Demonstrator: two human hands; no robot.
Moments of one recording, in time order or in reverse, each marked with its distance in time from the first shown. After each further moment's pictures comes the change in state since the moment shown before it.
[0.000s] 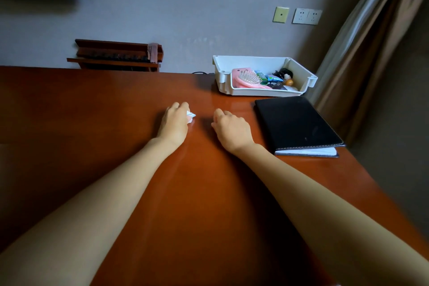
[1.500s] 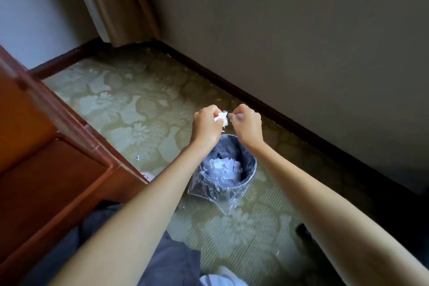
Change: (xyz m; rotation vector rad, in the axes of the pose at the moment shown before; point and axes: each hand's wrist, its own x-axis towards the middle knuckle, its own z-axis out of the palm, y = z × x) left_hand -0.353 0.408 0.236 -0.488 -0.818 0.400; right_hand -0.477 0.337 -0.009 0.484 0.439 1.316
